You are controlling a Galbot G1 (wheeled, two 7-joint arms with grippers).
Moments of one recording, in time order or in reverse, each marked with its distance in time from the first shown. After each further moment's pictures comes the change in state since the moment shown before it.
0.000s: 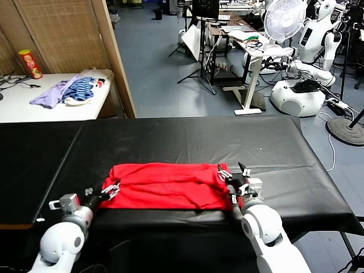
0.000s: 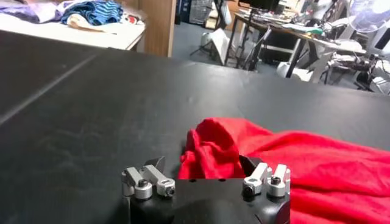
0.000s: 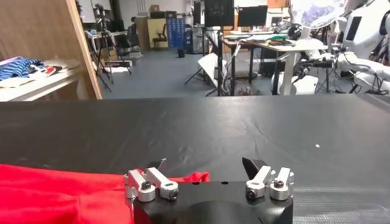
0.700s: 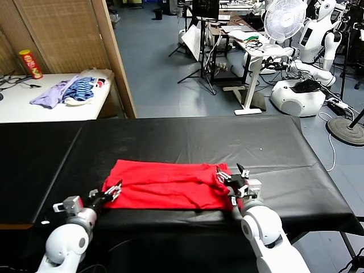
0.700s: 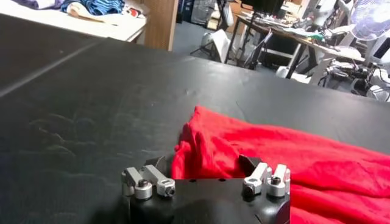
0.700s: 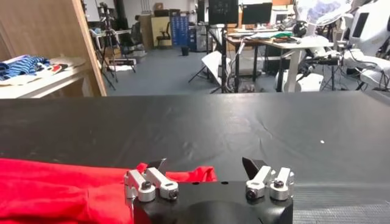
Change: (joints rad) left arm -0.012 -0.048 0.029 0.069 0.093 -0.021 0.011; right arm -0.002 -0.002 -0.003 0.002 -0.007 0.000 -0.020
